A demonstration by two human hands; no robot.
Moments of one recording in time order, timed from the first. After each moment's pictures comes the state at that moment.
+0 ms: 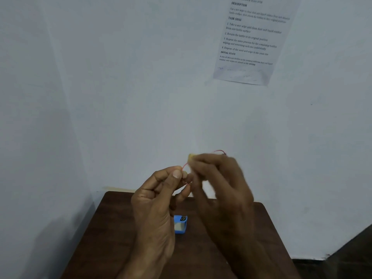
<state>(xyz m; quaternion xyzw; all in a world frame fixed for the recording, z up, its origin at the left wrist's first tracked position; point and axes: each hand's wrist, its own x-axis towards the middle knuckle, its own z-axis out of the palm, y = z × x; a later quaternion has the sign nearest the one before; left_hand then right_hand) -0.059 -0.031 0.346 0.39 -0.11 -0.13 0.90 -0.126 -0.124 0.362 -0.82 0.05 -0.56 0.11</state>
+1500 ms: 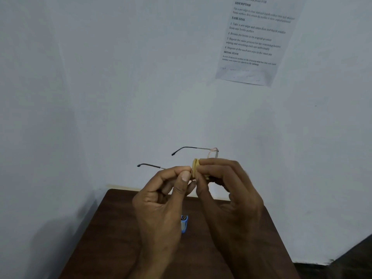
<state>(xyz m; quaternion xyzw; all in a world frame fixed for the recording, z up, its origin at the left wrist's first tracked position) -0.074 -0.035 0.350 0.52 -0.20 0.06 0.83 -0.136 -0.124 0.360 -0.78 0.04 -0.58 0.24</state>
